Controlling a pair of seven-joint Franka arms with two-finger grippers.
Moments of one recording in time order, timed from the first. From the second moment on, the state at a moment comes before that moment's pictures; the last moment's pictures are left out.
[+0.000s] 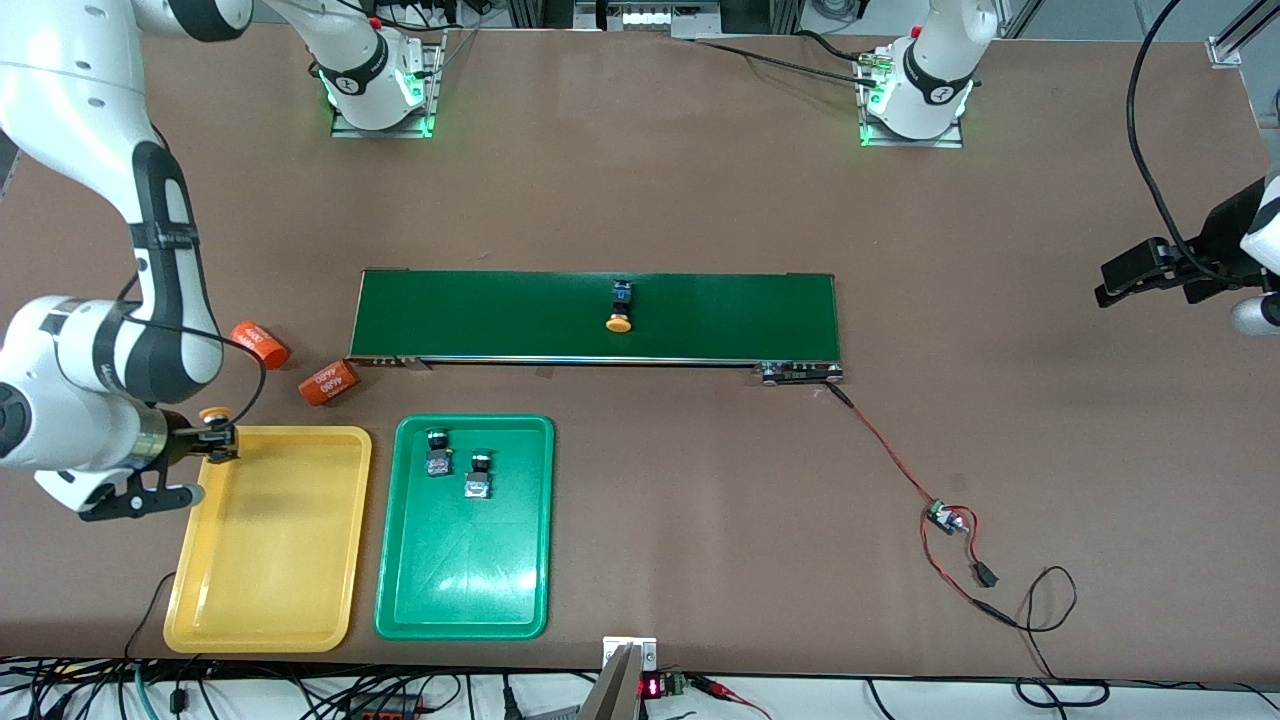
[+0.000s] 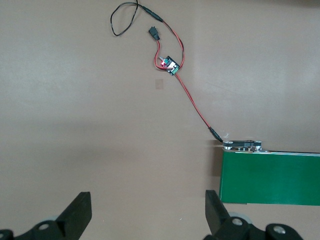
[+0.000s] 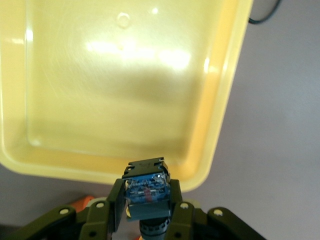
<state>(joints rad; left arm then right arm) 0.02 0.15 -0.02 -1.41 -0.03 1.56 -0.07 0.01 0.78 -0.13 -1.27 -0.01 1.96 -0.26</state>
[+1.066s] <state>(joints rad) 0.02 0.15 -0.02 -1.41 -0.03 1.58 -0.07 0.01 0.98 -0.13 -1.13 0.09 2.07 -0.29</state>
